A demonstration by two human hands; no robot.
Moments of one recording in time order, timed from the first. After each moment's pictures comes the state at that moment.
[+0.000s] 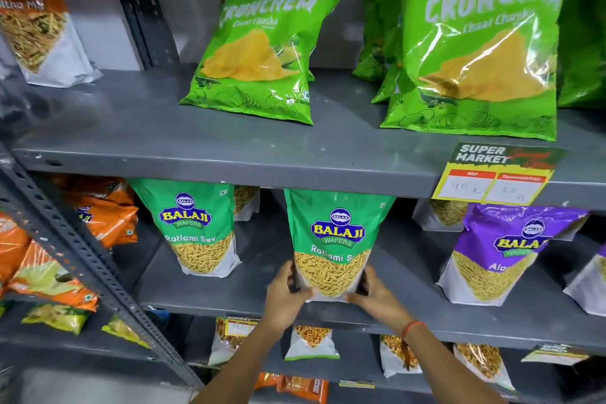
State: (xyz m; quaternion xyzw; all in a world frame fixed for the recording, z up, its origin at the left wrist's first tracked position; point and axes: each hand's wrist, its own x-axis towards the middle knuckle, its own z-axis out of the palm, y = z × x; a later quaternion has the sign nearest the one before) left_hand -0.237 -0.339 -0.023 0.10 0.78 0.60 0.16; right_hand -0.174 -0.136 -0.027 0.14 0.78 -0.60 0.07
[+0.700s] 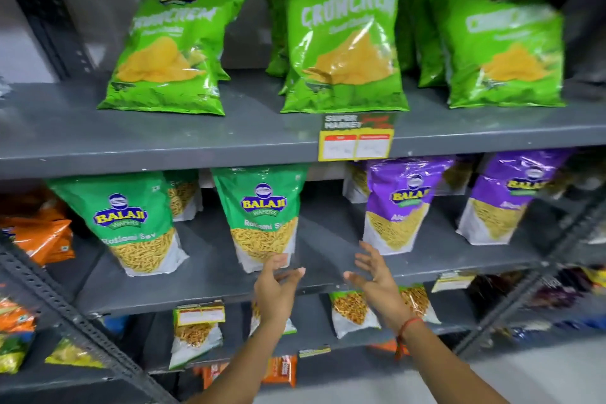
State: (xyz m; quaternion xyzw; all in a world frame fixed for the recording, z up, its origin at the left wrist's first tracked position) left_hand -0.147 -0.275 -0.005 0.05 0.76 0.65 0.04; right_hand -0.053 -0.096 -0.005 0.23 0.70 -0.66 -0.15
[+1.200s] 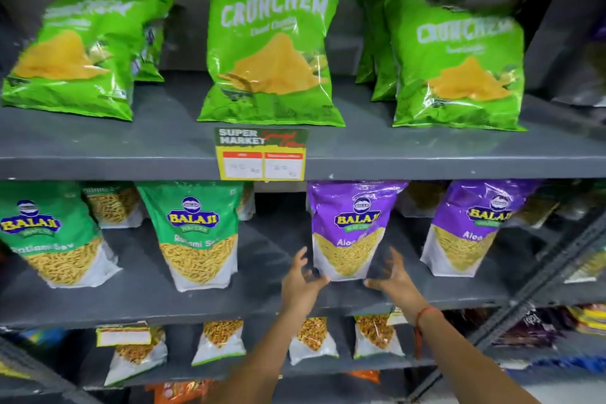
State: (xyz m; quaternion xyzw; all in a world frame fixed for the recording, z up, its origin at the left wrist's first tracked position) left_hand -0.116 -0.087 -0.008 0.09 0.74 0.64 0.19; right_hand -0.028 0.101 -0.009 0.28 0.70 -0.65 -0.10
